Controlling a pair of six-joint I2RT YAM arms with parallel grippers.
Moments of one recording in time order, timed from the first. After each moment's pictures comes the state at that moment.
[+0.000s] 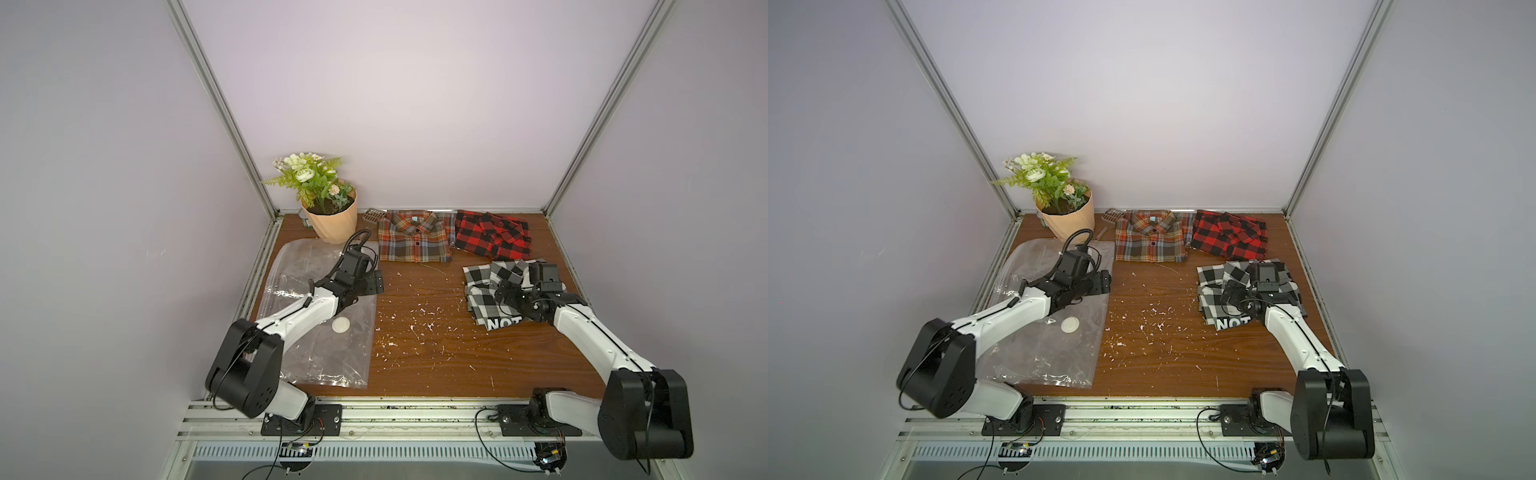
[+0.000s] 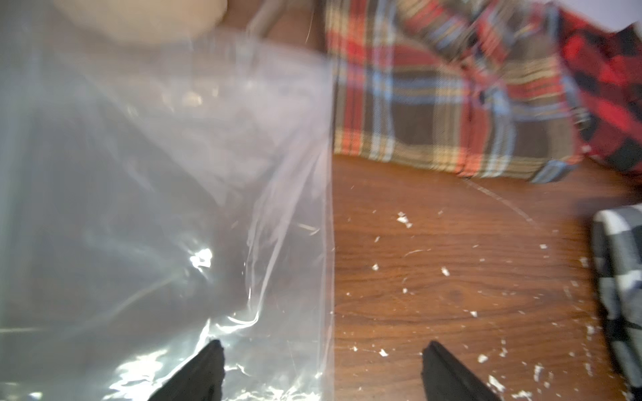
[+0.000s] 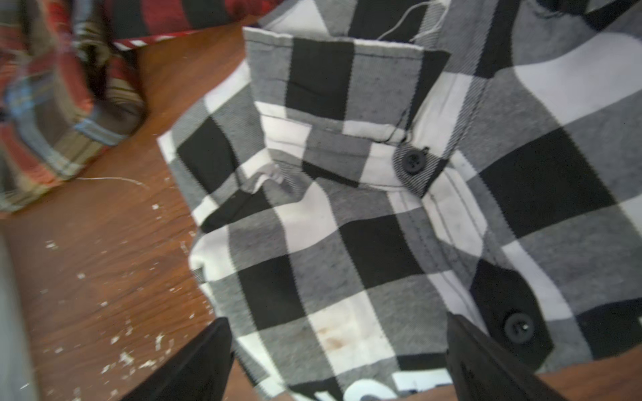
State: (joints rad) left arm -0.45 1.41 0.89 -0.23 -0.11 -0.48; right arm 0.05 1.26 0.74 -0.43 0.02 0.42
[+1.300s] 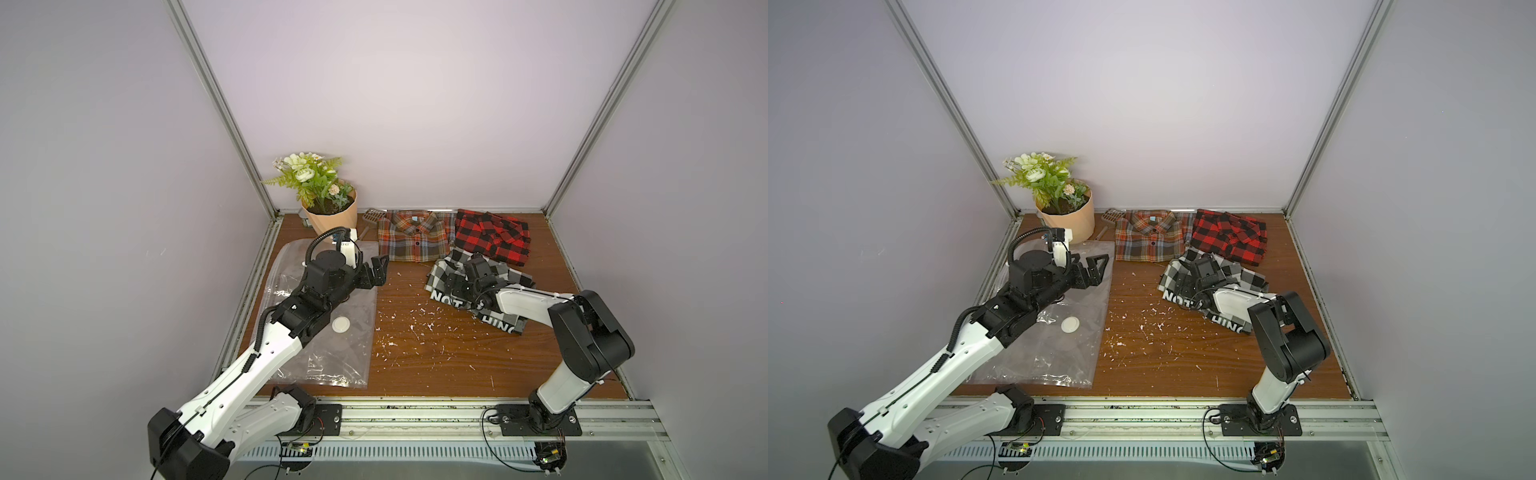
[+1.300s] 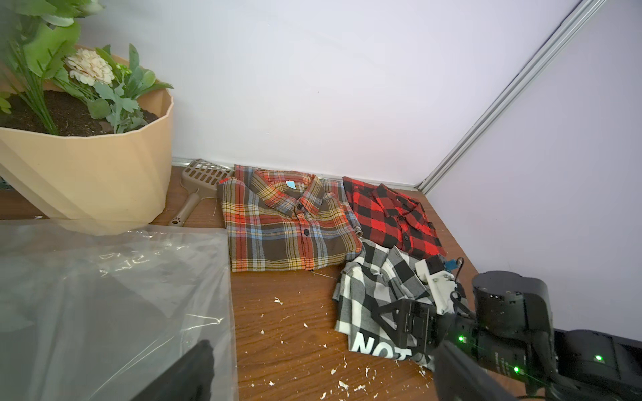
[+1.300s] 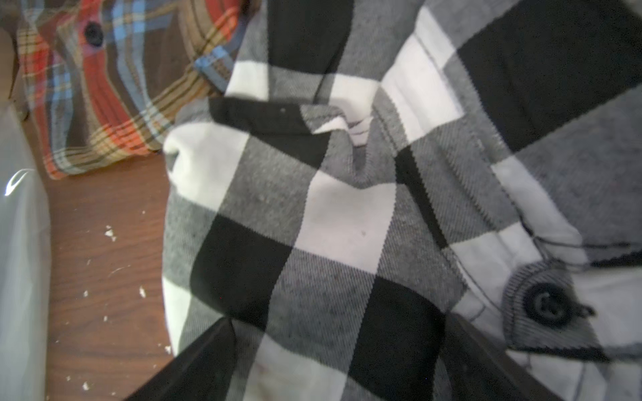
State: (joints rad) left arm -0.55 1.00 0.91 -0.22 -0.07 -0.44; right arm 0.48 1.69 0.85 -0.06 0.04 0.65
